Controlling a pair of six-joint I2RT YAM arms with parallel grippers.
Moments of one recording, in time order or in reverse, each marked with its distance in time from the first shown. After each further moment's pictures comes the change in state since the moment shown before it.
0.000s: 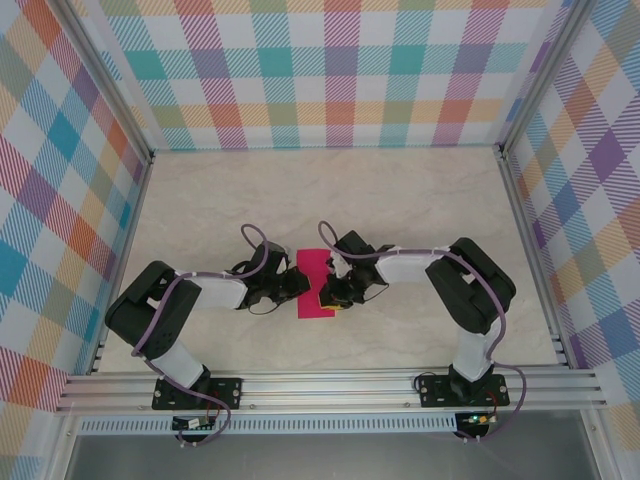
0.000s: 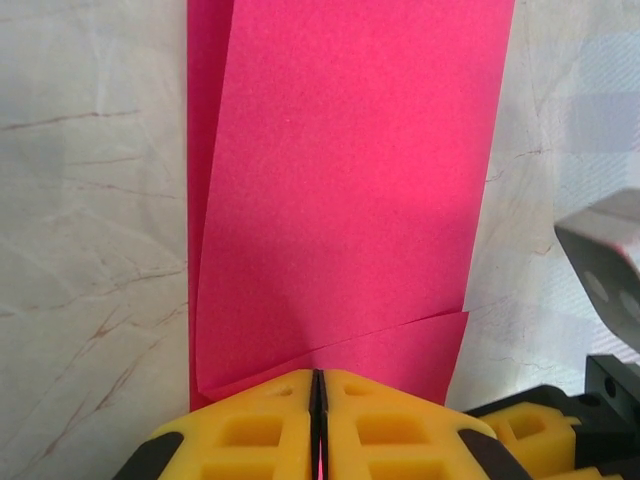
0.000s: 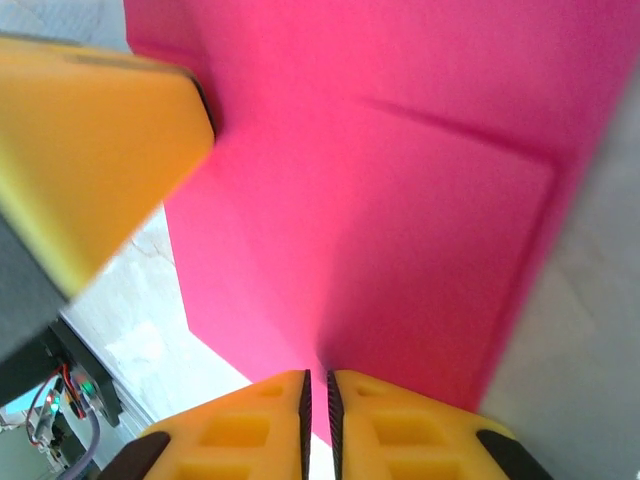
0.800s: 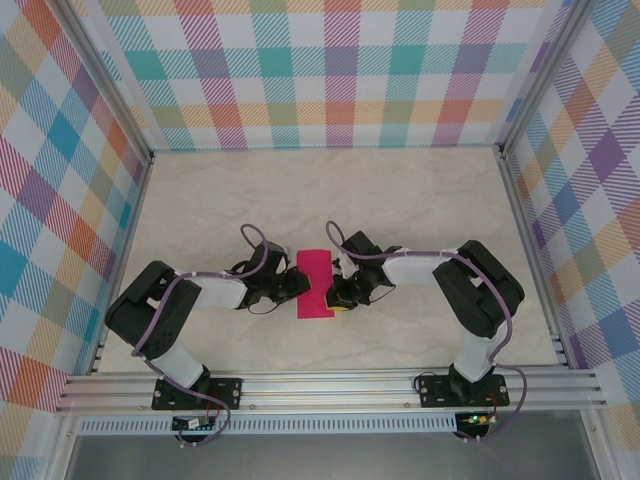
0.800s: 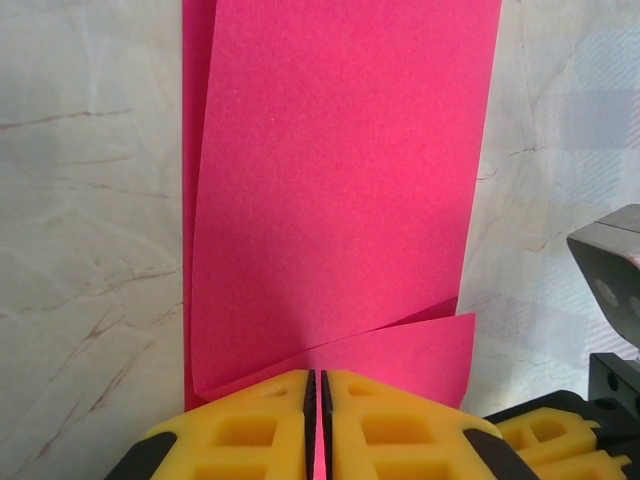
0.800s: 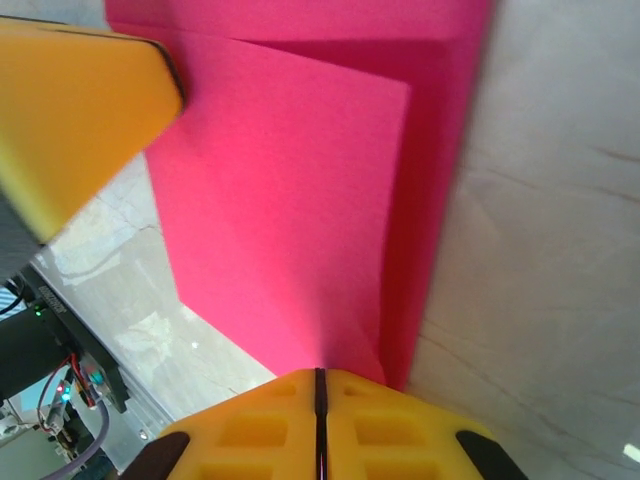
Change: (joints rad) left arm 0.006 0.002 0.000 0.006 0.019 0.000; right arm -0.024 -0.034 -0.018 -0.009 -0.019 0.008
